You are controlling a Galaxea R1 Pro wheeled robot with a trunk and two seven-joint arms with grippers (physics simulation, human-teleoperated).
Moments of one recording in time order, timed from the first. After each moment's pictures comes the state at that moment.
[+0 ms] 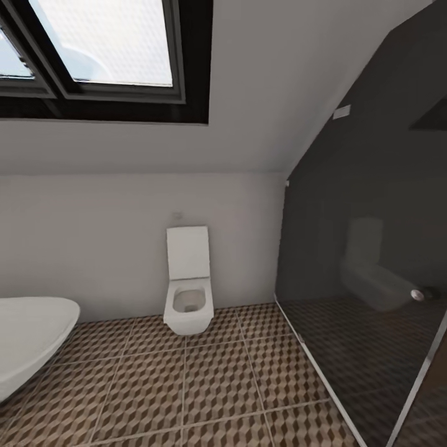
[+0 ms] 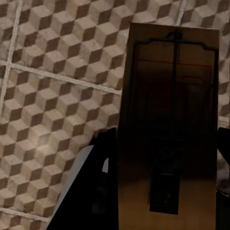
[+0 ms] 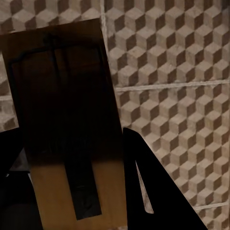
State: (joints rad) left arm -0.21 0.02 -0.41 -0.01 0.78 -0.09 0.09; right arm -0.39 0.00 -0.33 0.03 0.44 0.09 -0.10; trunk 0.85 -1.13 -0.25
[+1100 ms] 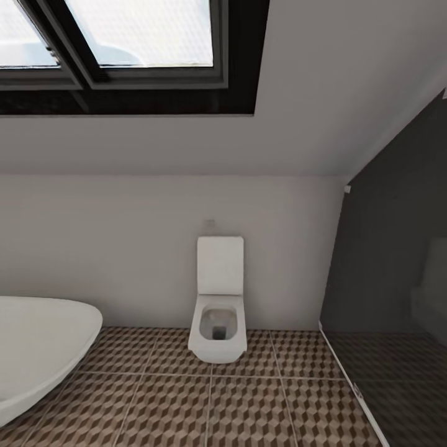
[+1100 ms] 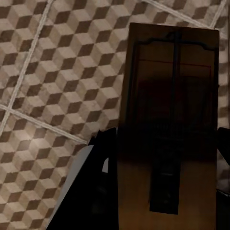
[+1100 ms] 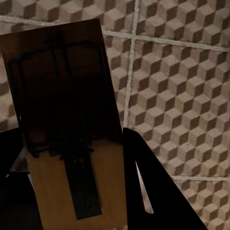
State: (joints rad) left arm -0.21 0.02 -0.41 -0.01 0.78 -0.09 0.09; right arm -0.39 0.00 -0.33 0.03 0.44 0.09 -0.10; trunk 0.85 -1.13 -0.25
